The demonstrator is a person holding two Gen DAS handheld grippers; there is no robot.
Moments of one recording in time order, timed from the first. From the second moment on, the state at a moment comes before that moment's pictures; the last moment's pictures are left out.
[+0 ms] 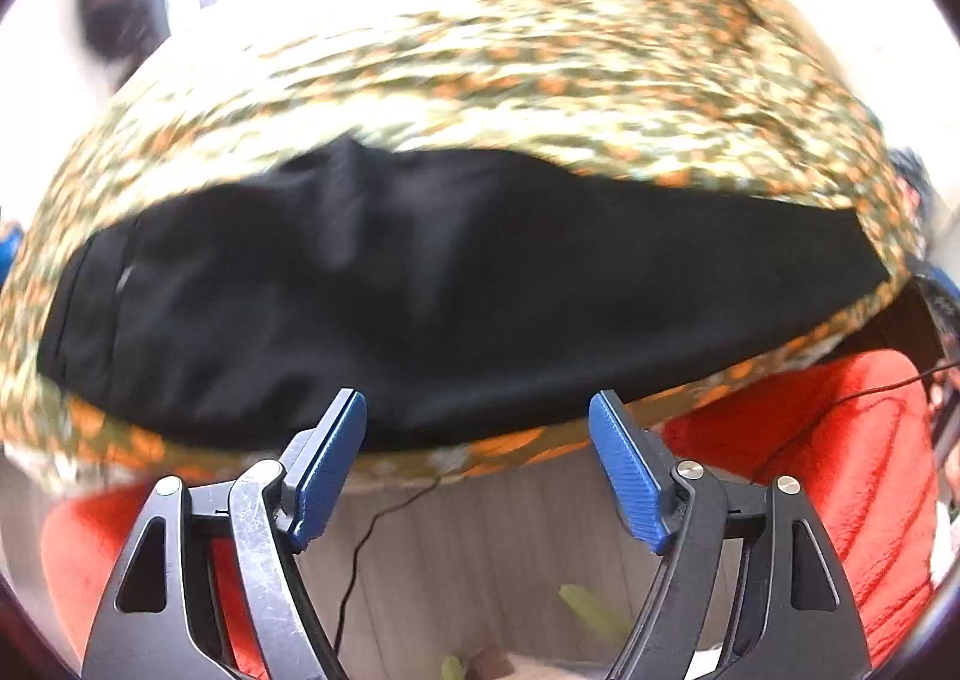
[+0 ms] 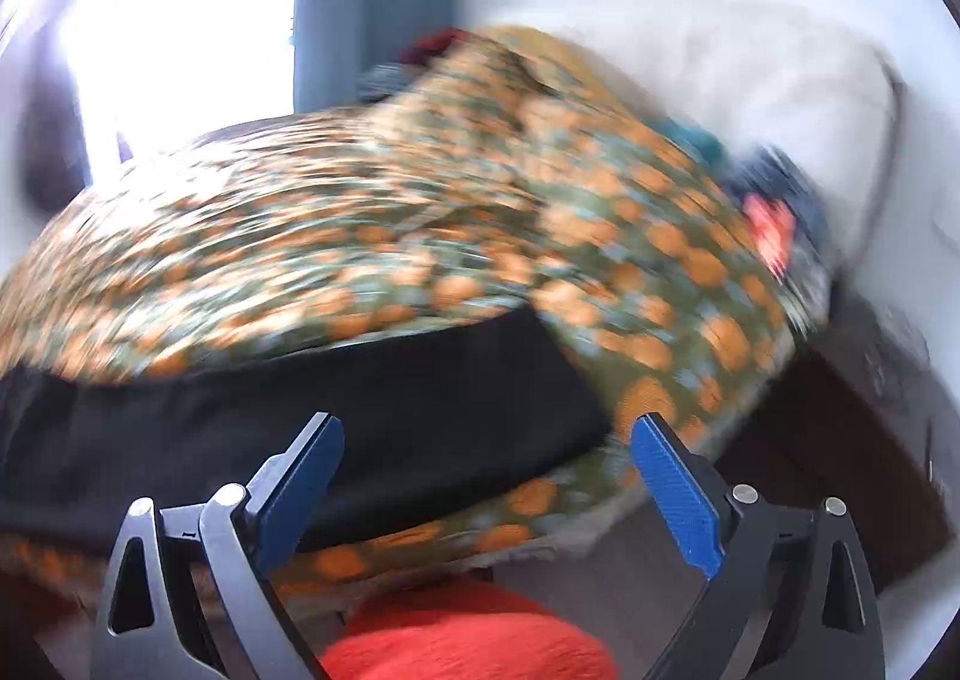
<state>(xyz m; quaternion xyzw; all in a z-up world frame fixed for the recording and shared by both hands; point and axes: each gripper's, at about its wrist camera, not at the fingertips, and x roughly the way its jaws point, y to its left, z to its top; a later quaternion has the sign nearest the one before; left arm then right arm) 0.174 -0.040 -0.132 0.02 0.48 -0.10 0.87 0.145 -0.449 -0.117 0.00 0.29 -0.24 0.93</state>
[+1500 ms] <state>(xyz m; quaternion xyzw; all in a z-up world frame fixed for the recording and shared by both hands) 0.340 -0.238 -0.165 0.17 0.53 -0.15 0.82 0.156 -0.454 -0.144 -0.01 0.32 -0.20 0.93</state>
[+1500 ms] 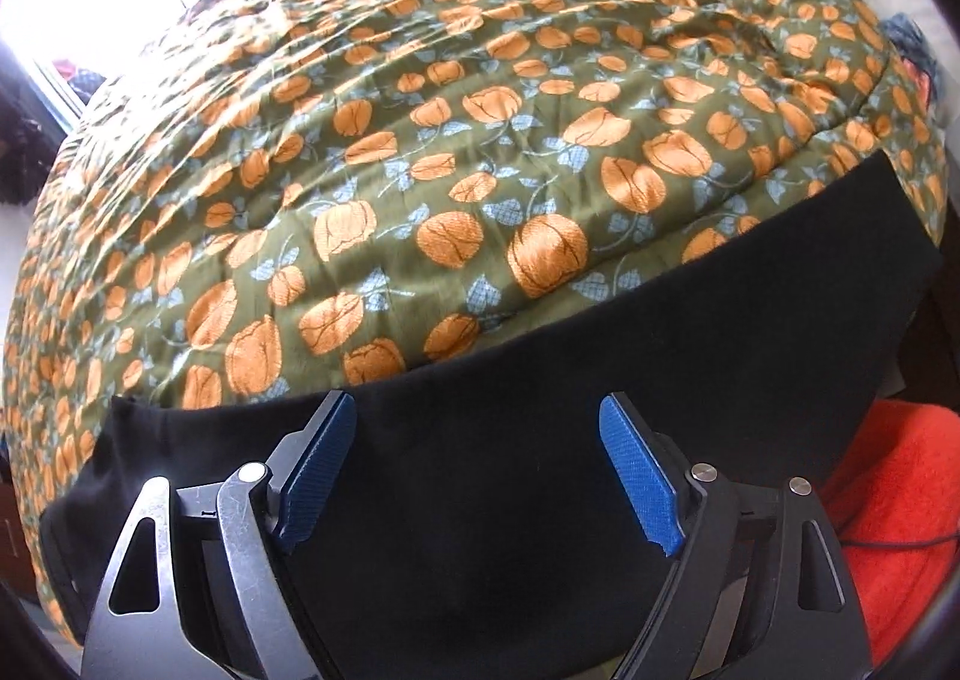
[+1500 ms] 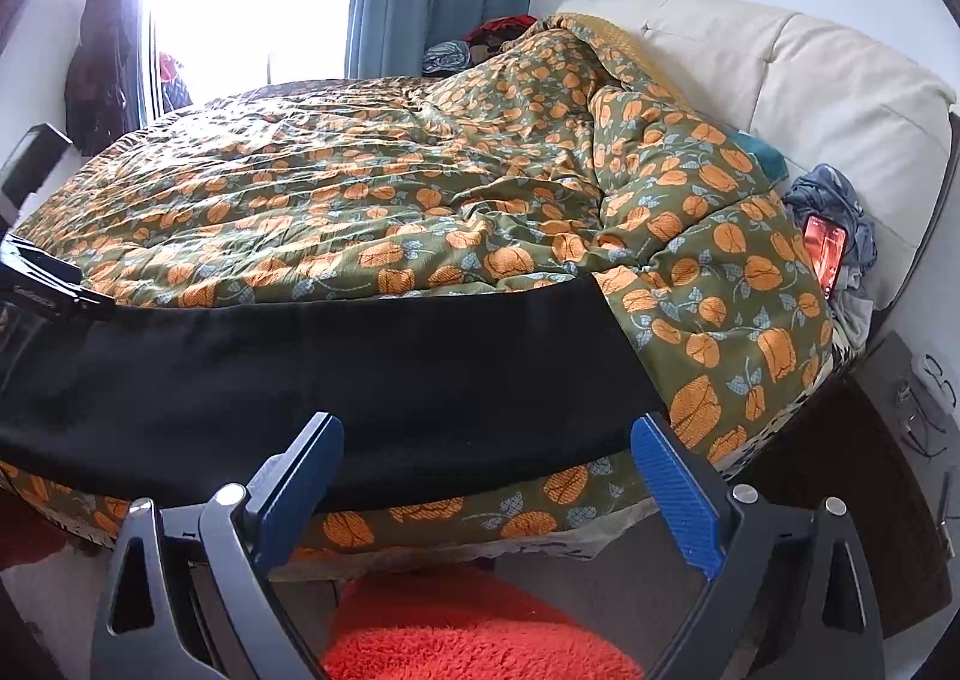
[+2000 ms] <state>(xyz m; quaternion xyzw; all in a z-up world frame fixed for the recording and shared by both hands) 0.318 -0.280 -0.202 0.23 0.53 -0.16 0.80 0.156 -0.457 -0.146 -0.01 0.33 -0.20 0.92</state>
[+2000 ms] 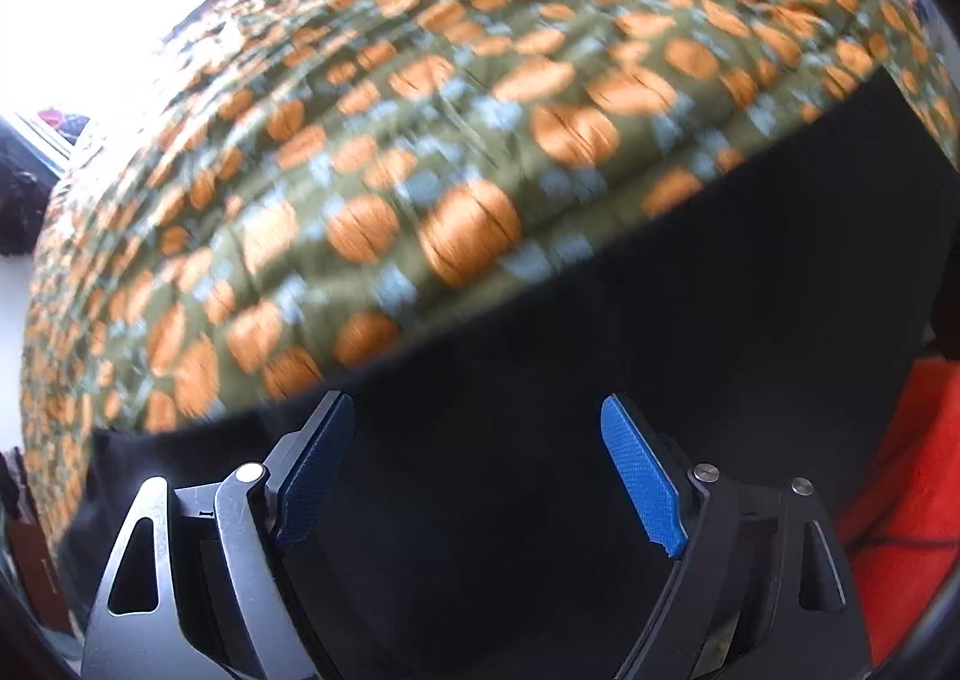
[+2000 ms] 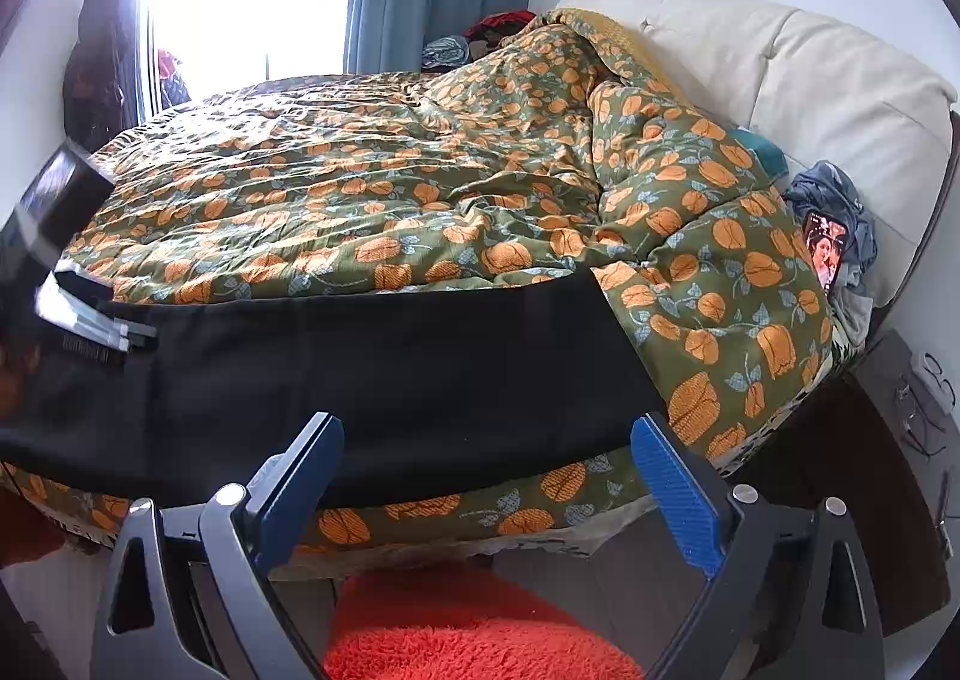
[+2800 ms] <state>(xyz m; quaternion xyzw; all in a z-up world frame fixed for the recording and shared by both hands) 0.253 -0.294 -0.215 0.21 0.53 -0.19 0.80 0.135 -0.656 -0.217 0.55 0.28 -0.03 0.78</state>
